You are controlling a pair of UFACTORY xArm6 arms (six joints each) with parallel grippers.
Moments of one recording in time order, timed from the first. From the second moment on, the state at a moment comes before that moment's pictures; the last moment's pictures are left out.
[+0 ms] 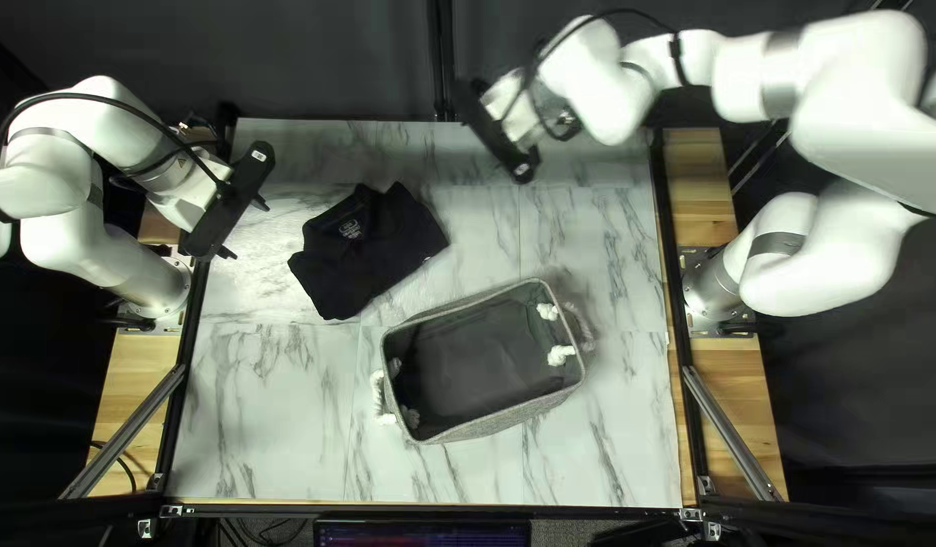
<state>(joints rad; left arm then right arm) 0.25 -1.15 -0.25 -0.15 1.20 0.73 -0.36 0.02 -0.87 0.03 0.50 -1.22</state>
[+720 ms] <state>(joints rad) 0.25 -1.15 -0.25 -0.15 1.20 0.73 -0.35 0.28 -1.11 0.06 0.54 -1.35</state>
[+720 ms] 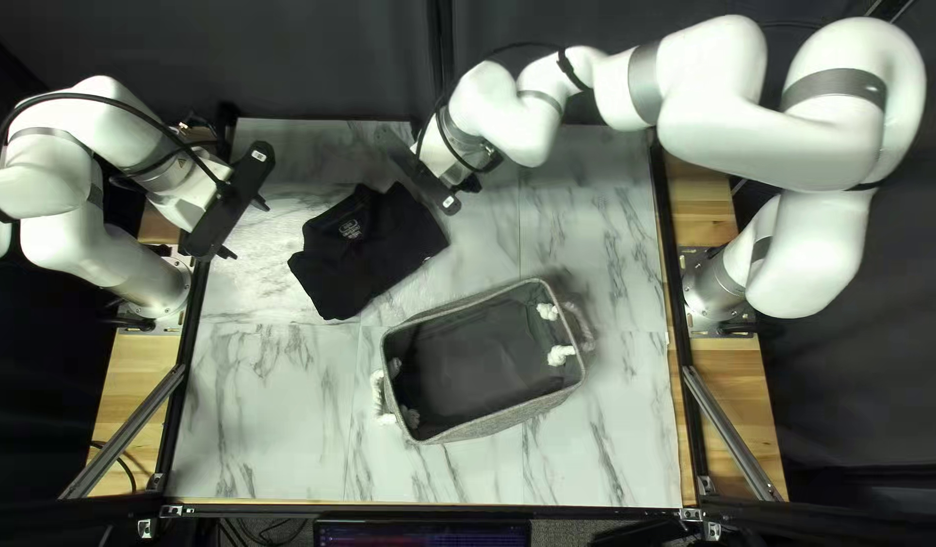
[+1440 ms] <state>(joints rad) 0.25 -1.15 -0.25 -0.15 1.20 0.73 -0.33 0.31 -1.13 0.07 0.56 -1.39</state>
